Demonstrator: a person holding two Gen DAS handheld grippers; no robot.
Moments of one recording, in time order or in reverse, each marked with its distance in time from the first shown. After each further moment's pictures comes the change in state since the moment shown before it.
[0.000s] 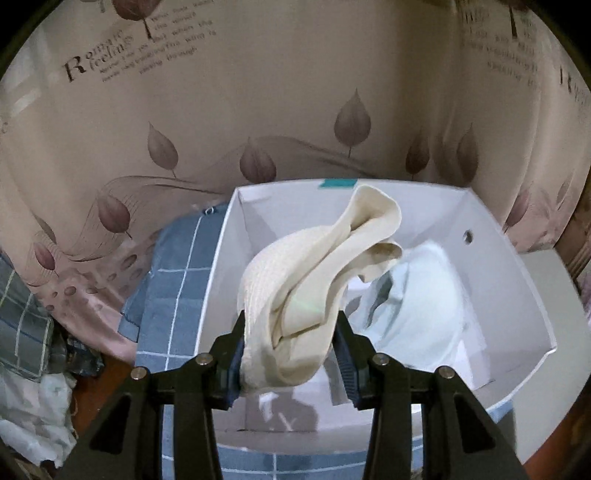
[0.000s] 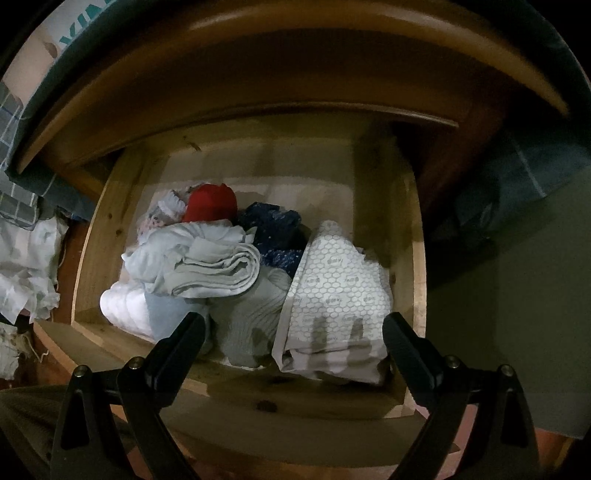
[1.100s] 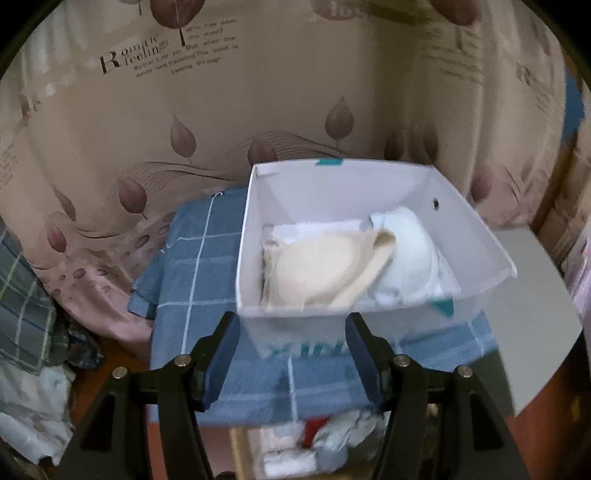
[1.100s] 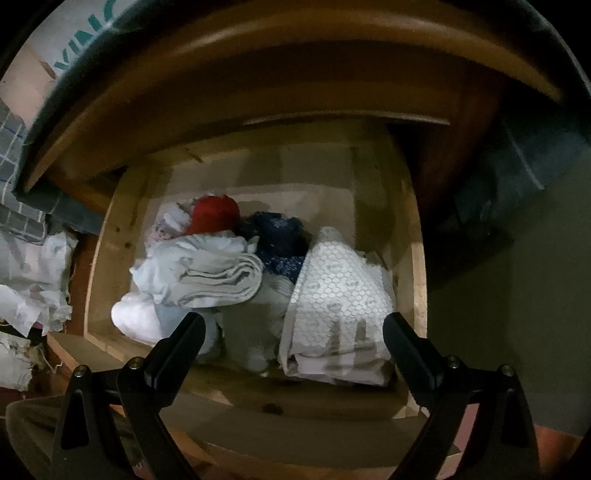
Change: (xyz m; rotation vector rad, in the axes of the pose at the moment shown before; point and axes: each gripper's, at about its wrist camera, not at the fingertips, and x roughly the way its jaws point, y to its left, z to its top) left arm -0.084 0.024 -0.078 0.035 -0.031 -0.062; right arm -0.009 -0.005 0.000 0.039 -0.034 0.056
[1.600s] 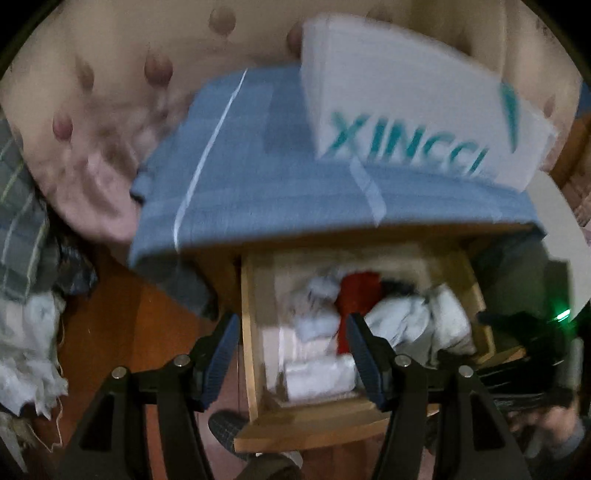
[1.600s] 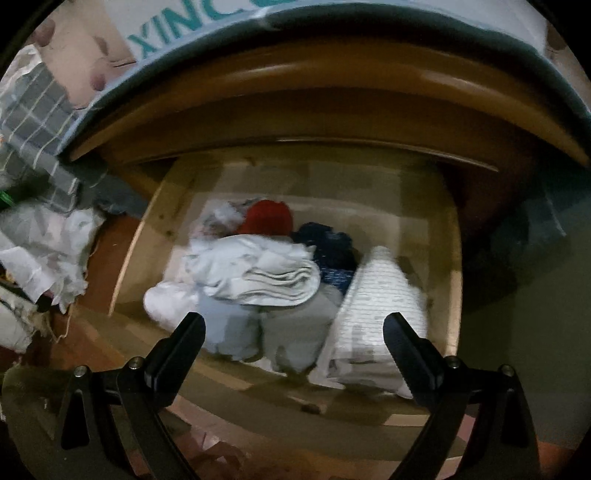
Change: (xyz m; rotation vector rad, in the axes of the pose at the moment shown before) left arm 0.059 0.045 -0.170 -0.094 0.215 0.019; right arm -0.012 0.032 -0.005 -0.150 -0.034 0.083
